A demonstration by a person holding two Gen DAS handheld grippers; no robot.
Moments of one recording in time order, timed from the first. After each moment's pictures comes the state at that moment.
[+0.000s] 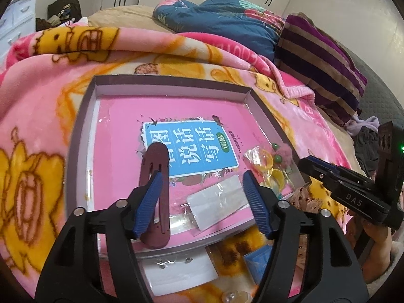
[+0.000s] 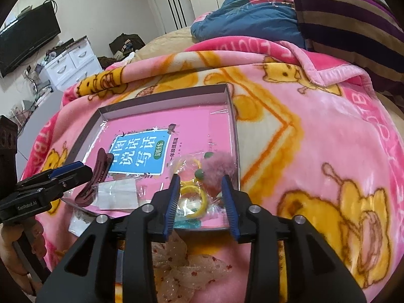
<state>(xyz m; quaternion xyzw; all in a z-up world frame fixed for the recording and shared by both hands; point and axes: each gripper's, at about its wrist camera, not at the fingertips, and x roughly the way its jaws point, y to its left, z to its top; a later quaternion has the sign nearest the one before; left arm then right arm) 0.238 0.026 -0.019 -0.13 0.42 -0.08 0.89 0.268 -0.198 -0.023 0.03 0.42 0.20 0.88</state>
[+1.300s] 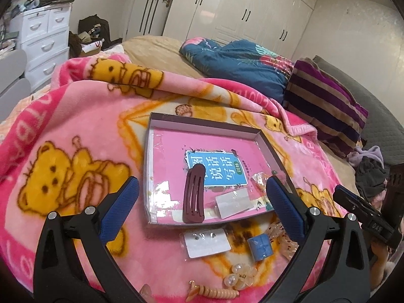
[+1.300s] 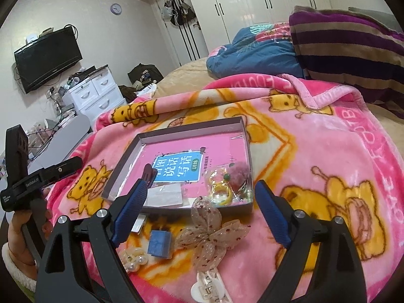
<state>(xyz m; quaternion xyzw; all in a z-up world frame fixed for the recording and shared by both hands) 0.161 0.072 0.049 -0.15 0.34 -0.02 0.93 0.190 -0.218 0.037 0.07 0.34 0.24 0.91</state>
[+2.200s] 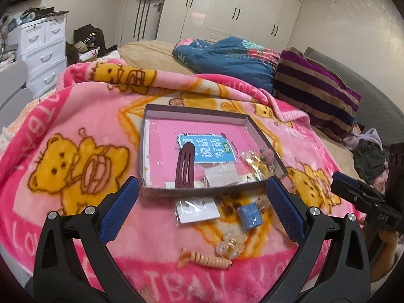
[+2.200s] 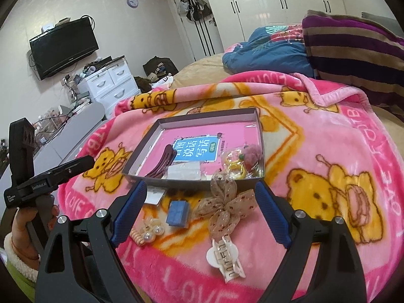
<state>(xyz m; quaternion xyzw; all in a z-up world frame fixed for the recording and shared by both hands) 0.107 0.041 0.050 -0.11 0.34 -0.03 0.93 0.142 -0.220 0.043 0.05 0.35 0.28 0.89</state>
